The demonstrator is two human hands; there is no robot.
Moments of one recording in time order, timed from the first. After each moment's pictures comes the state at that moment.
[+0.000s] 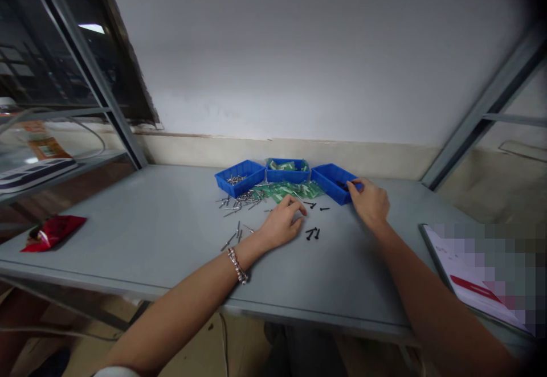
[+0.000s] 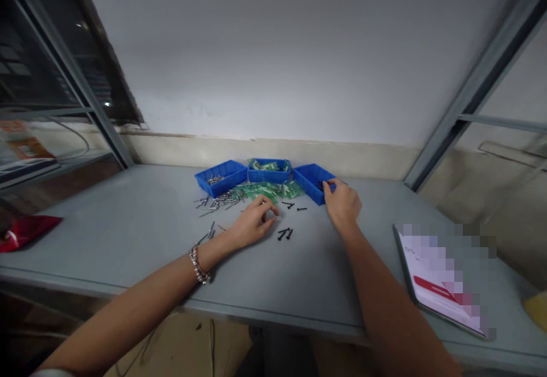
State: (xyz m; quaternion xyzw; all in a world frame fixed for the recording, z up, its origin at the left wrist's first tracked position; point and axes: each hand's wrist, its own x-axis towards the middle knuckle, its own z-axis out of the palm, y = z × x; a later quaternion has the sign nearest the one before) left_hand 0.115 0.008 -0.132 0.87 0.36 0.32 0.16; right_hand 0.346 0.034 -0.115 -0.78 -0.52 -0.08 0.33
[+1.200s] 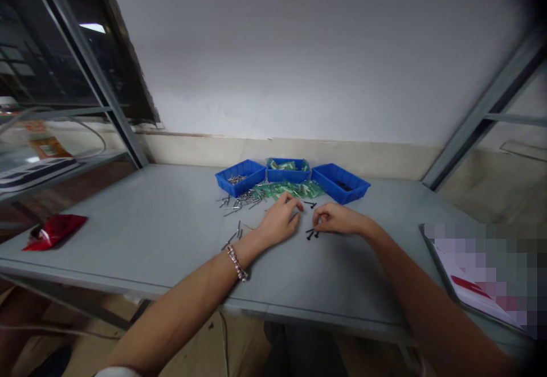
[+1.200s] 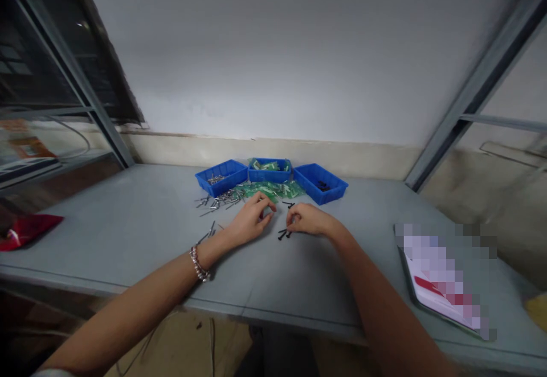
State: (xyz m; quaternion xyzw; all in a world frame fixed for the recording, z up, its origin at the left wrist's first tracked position) left_hand 0.112 0.010 -0.130 0.86 0.38 0.32 0.13; right_hand 0.309 0.018 -0.110 -0.48 -0.81 0.32 0.11
